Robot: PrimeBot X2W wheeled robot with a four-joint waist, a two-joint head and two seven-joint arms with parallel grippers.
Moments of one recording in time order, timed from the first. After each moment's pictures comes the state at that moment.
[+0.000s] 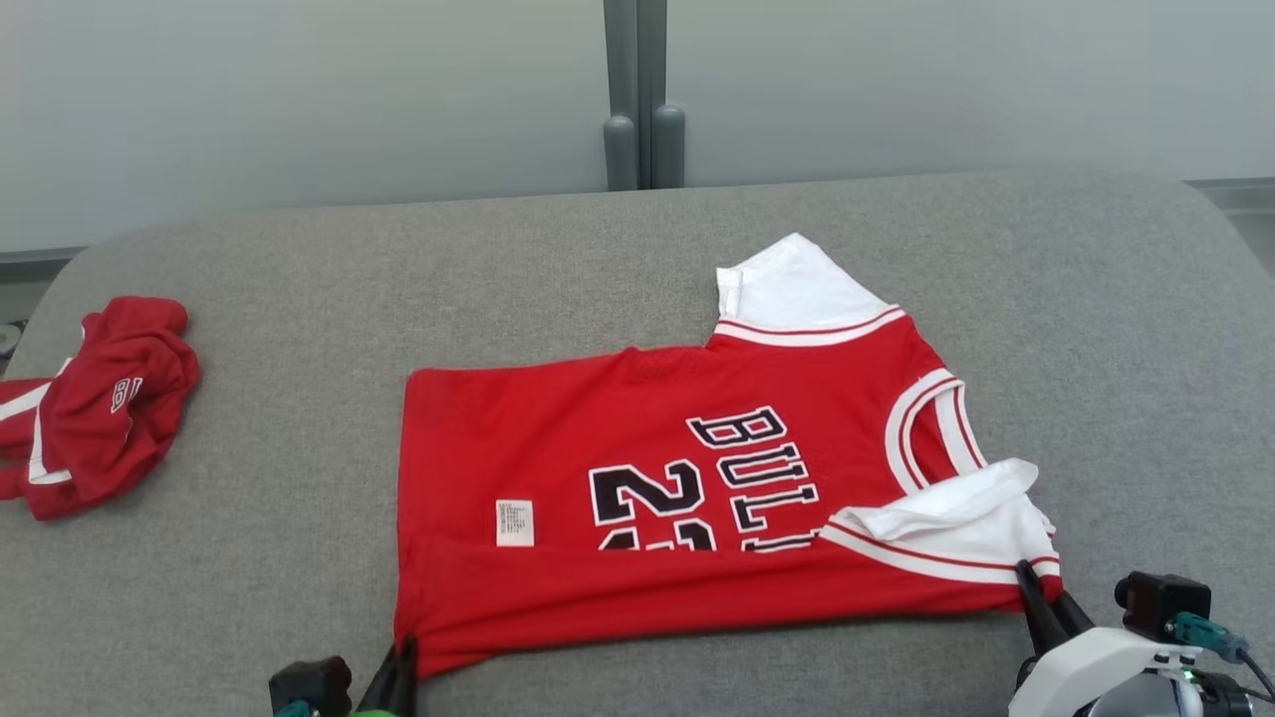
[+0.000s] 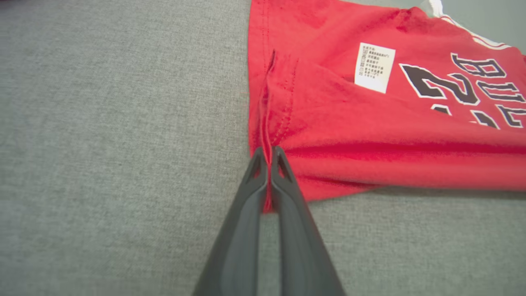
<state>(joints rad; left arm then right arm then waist) -0.11 0.05 -0.13 0.76 -0.33 -0.11 -0.26 -0.13 -0.23 0.18 0.66 0.52 0.13 -0.26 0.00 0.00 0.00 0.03</state>
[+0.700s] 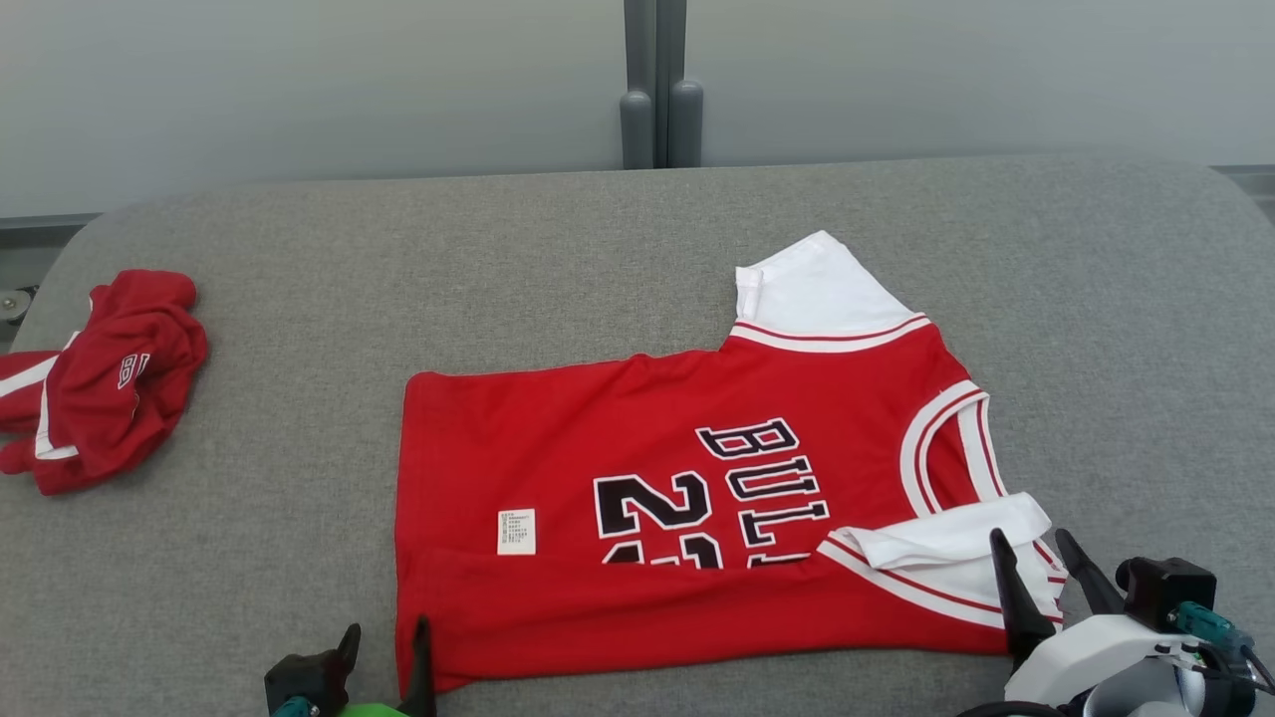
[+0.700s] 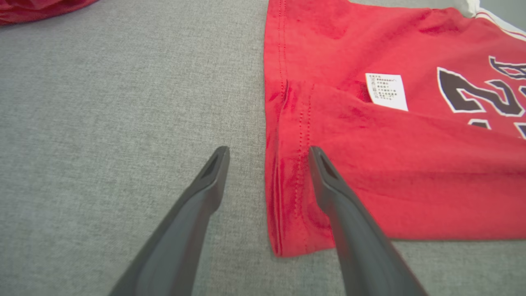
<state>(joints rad) -0.07 0.05 -0.12 0.68 -0.26 -0.05 -0.26 -0.08 -0.22 0.12 0.53 0.43 0.13 -0.26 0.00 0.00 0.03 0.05</state>
